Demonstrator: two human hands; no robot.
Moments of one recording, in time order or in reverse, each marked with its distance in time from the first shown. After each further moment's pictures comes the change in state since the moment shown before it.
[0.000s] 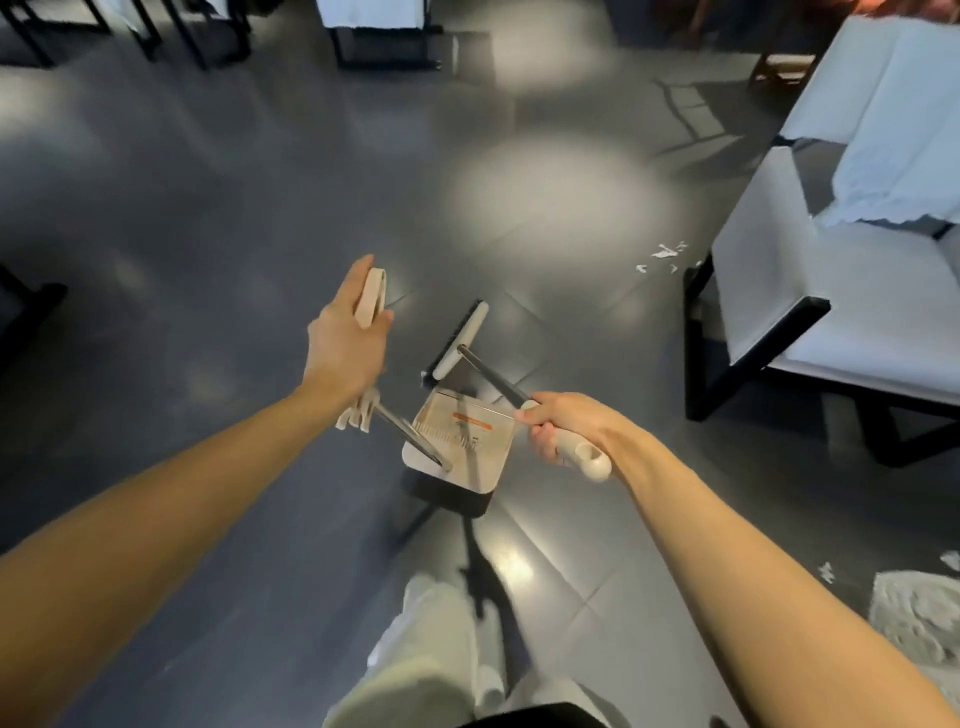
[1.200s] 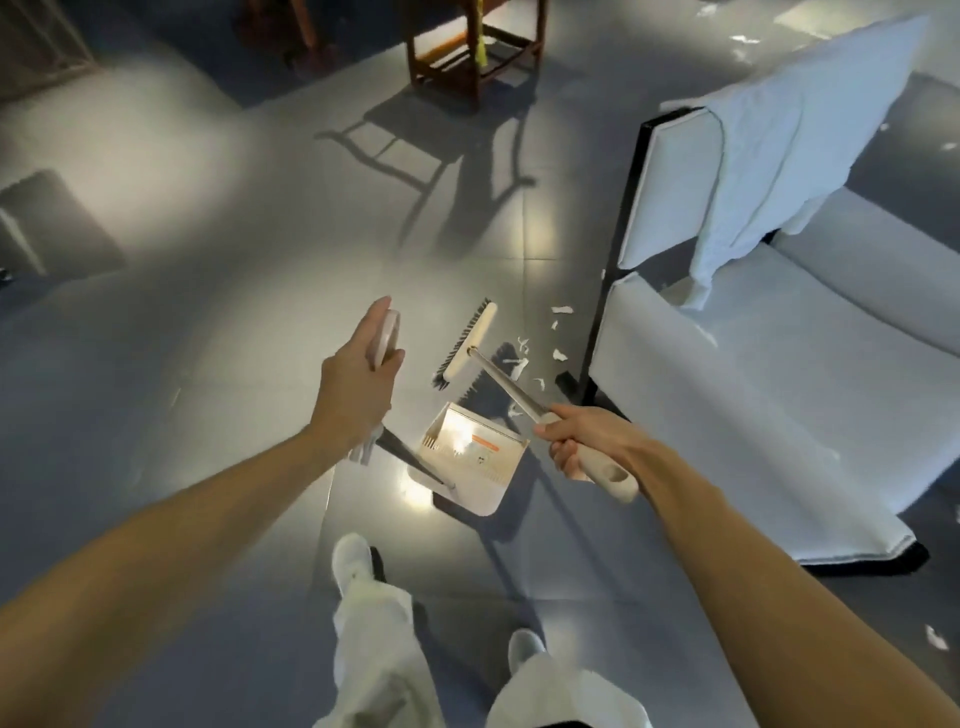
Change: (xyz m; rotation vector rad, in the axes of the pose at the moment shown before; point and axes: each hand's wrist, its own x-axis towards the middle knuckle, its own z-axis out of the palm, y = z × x) left_hand 0.863 0.346 0.577 0.097 -0.726 0.387; right_hand 0.364 -0.716 -0.448 0.605 0.437 -0.196
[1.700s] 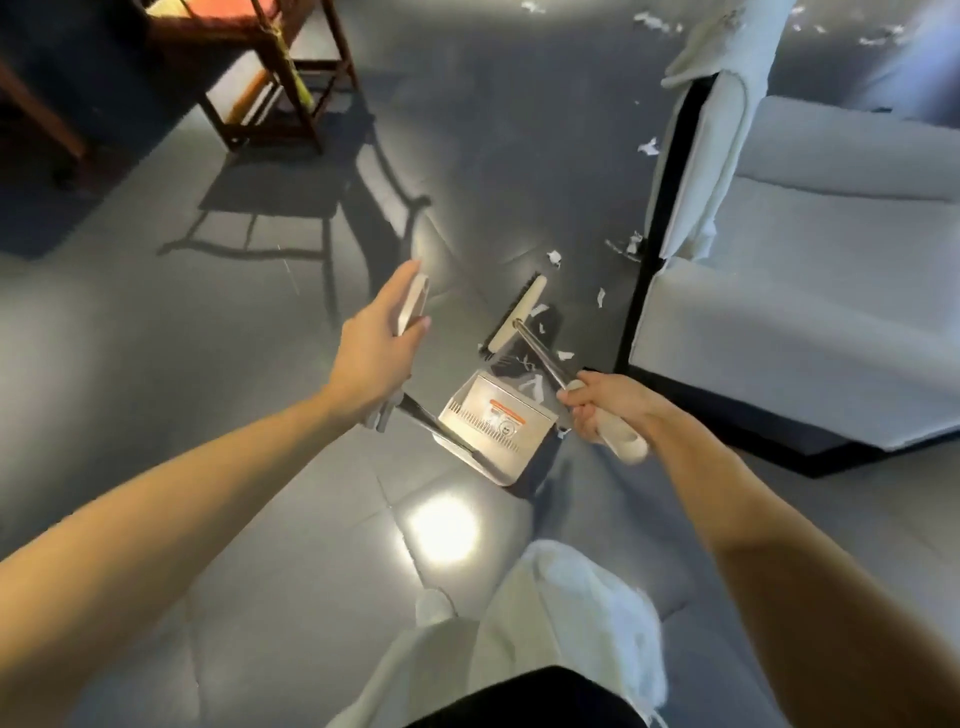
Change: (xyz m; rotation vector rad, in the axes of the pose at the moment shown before) left_hand 0.367 -0.006 -0.077 0.143 -0.520 0.497; right_hand 0.202 -0.159 0.130 0.457 0.400 -0.188
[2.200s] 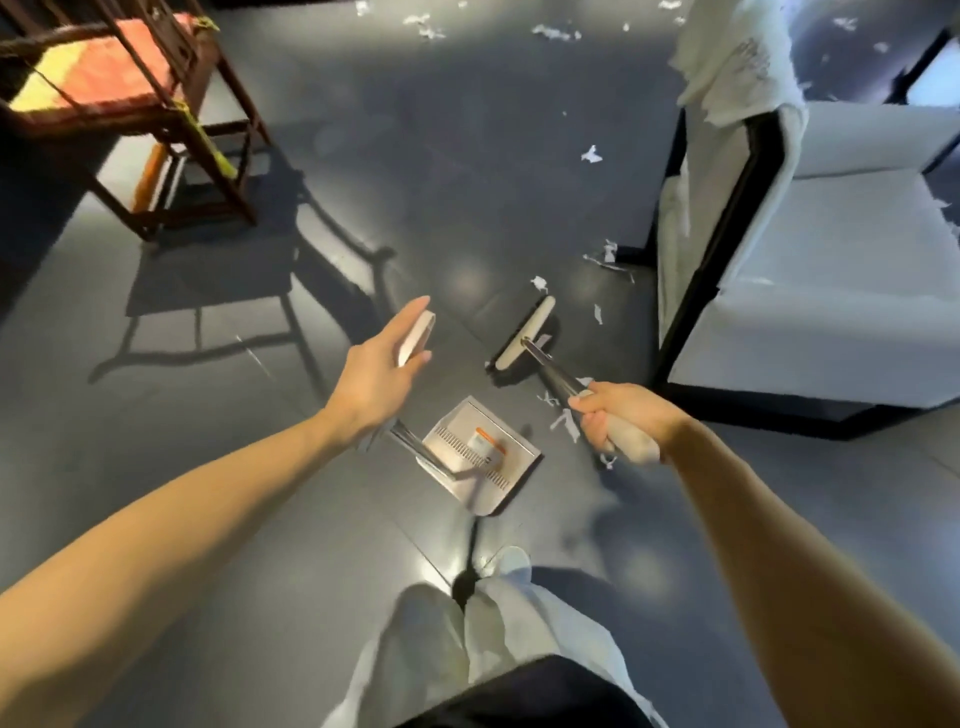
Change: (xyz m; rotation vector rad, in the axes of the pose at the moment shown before) left_hand 0.230 -0.124 -0.125 0.061 -0.289 0.177; right_hand 0.127 -0.108 0.161 0.201 0.220 -0.032
